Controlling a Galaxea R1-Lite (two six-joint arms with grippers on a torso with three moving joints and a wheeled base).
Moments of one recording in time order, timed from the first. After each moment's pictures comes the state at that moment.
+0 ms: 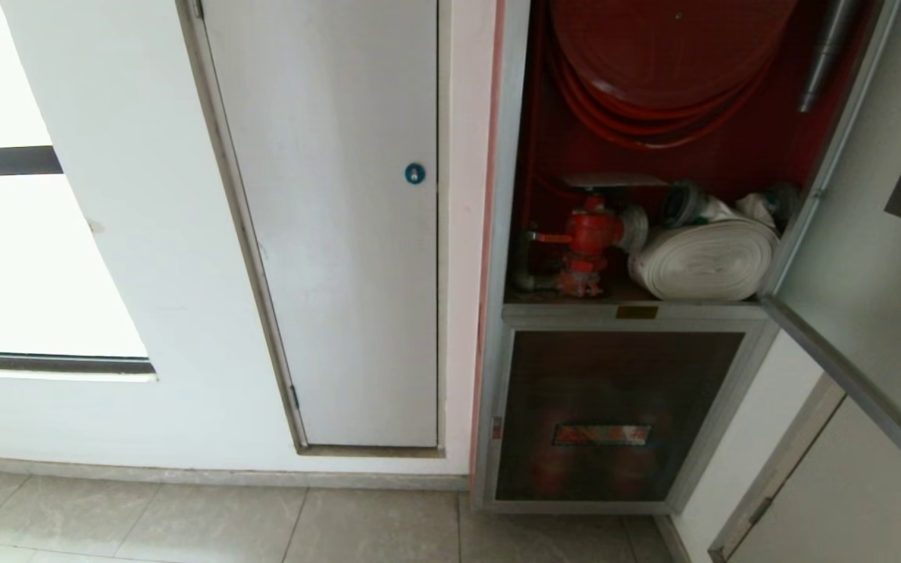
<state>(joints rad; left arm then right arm) 0.01 0.00 0.00 -0.01 -0.02 0.03 -1.09 1.27 -0.55 -1.09 -0.03 0.25</state>
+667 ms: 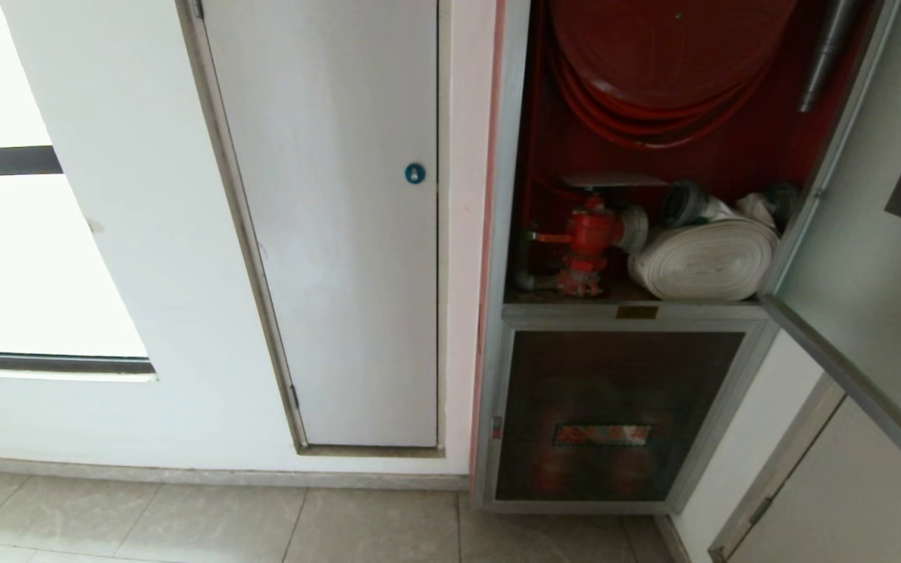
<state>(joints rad) 0.01 0.00 0.00 -0.01 -0.02 0.03 -1.09 1.32 -0.58 -1.08 0.09 0.29</state>
